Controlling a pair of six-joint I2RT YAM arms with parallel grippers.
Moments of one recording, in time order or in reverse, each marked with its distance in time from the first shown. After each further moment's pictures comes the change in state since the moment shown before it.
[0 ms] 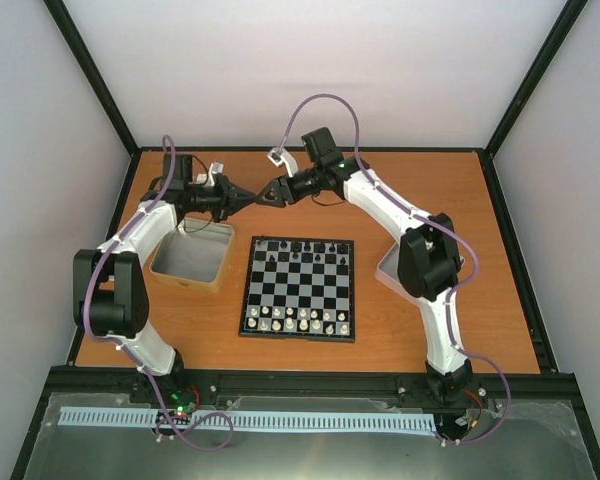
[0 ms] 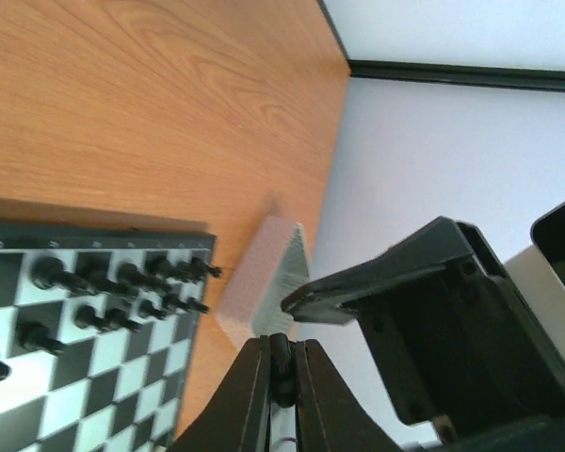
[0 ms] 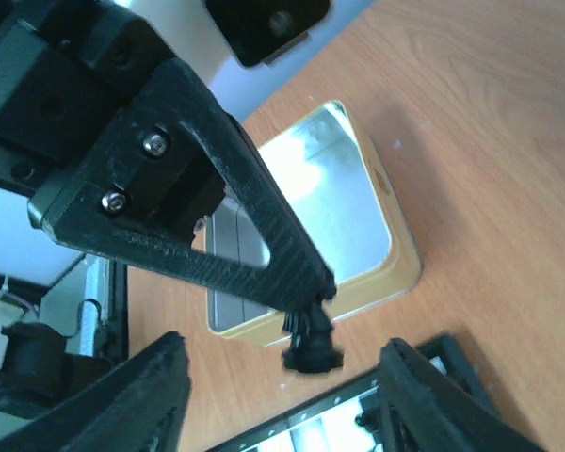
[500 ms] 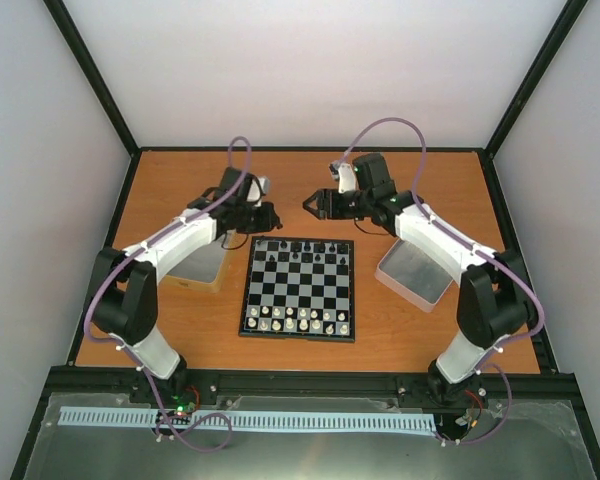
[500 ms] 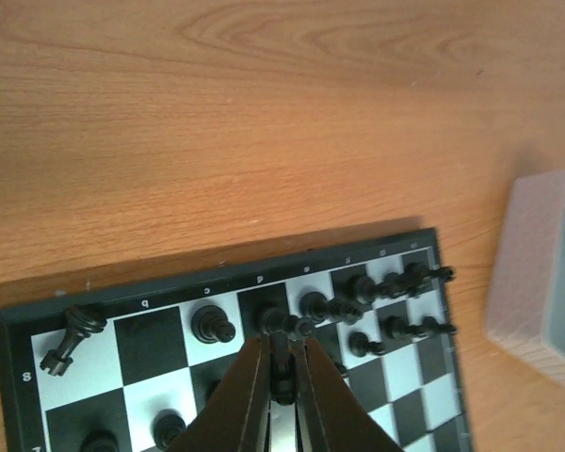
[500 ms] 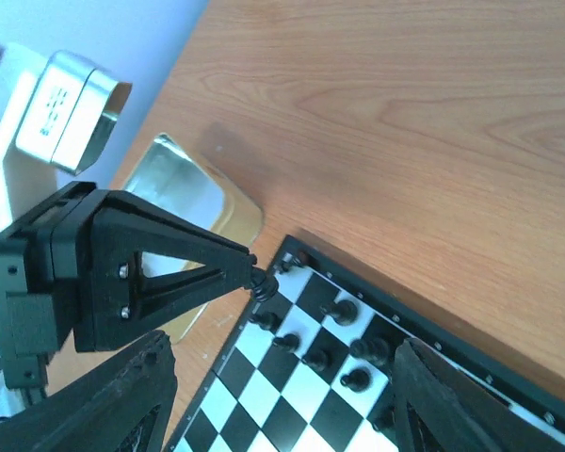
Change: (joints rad) left arm -0.311 0.000 -0.005 -0.135 -0.632 0.519; right arm -0.097 -0.487 -0.662 0.244 0.357 0.279
